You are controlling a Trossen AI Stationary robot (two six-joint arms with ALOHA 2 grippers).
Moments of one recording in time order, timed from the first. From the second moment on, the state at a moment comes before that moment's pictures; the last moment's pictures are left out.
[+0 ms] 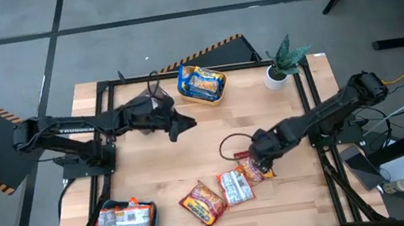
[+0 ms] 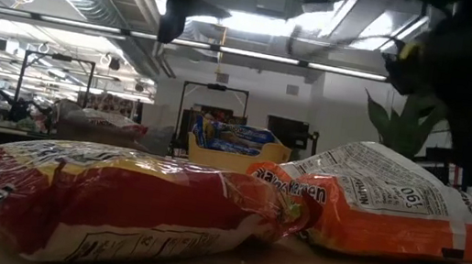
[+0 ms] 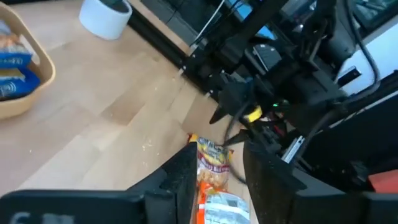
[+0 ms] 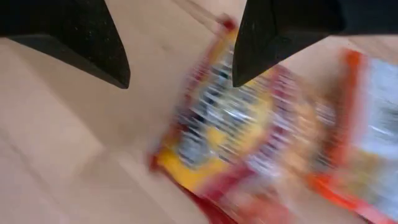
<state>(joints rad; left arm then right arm) 0.14 1.18 0.77 0.15 0.12 -0.70 0.32 1.51 0.97 -0.91 -0.02 1.15</state>
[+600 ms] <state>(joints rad) 0.08 1.26 0.77 0.14 0.15 -0.71 0.35 1.32 0.60 -0.41 -0.01 1.45</state>
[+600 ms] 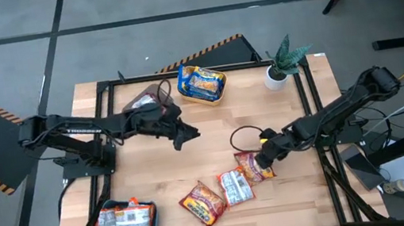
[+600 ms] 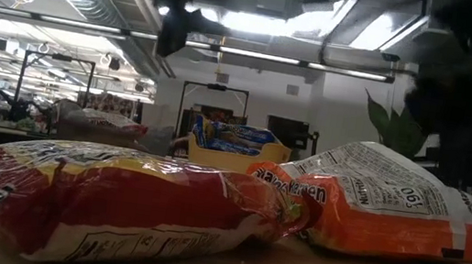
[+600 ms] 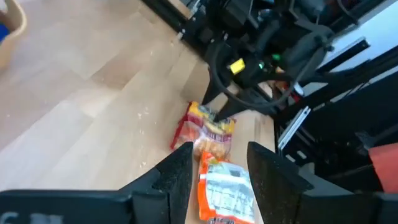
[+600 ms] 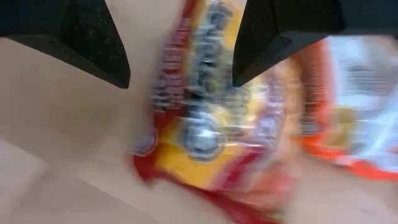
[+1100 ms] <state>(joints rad) 0.05 1.65 0.77 0.43 0.31 -0.82 0.35 1.40 0.48 -0.04 0.01 1.38</state>
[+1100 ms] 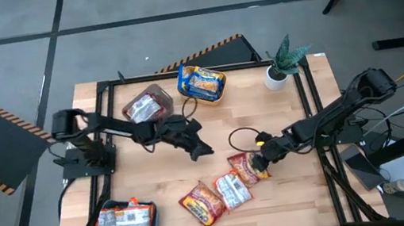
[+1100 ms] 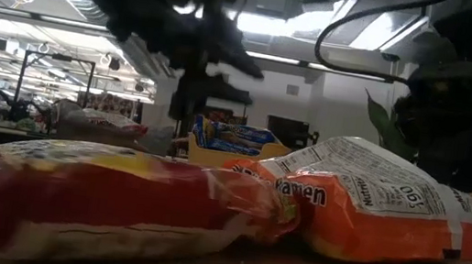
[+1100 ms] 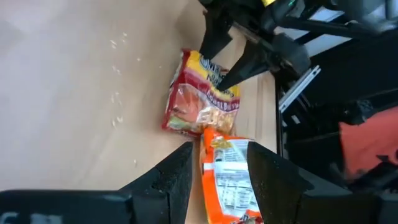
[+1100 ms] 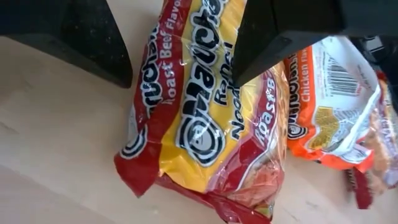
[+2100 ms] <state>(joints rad) 0.07 1.83 0.90 0.50 0.41 -0.97 0.31 1.51 0.47 0.19 0.05 1.22</state>
